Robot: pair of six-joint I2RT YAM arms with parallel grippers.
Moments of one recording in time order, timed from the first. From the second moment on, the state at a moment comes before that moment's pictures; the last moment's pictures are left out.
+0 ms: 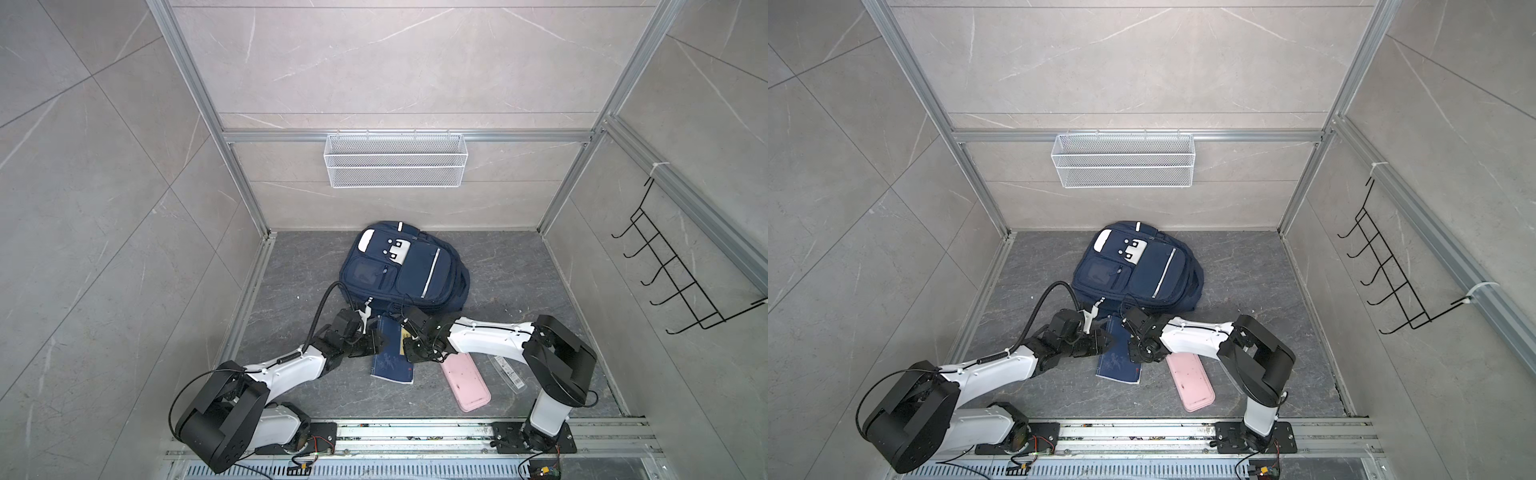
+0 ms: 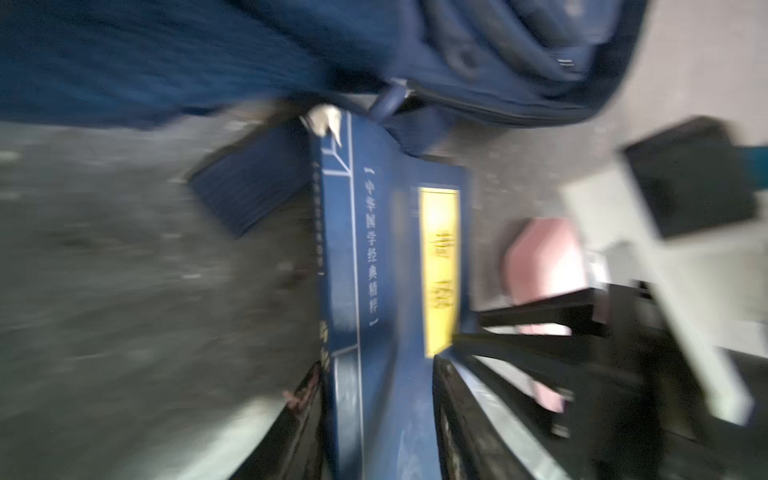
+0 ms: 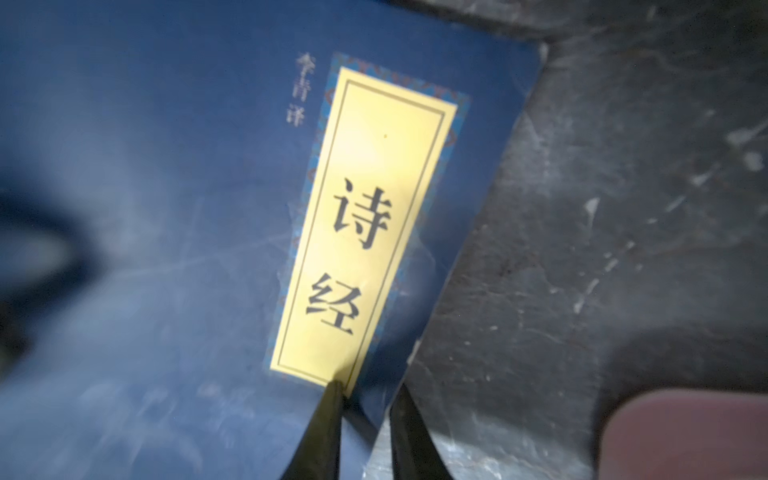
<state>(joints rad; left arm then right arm) -0.63 1.29 0.46 0.07 0.38 -0.70 0.93 1.80 1.04 -0.49 -0.04 0.71</state>
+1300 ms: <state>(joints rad) -0.55 1.13 0.58 0.07 0.70 -0.75 0.65 1.23 0.91 -0.35 -0.33 0.68</state>
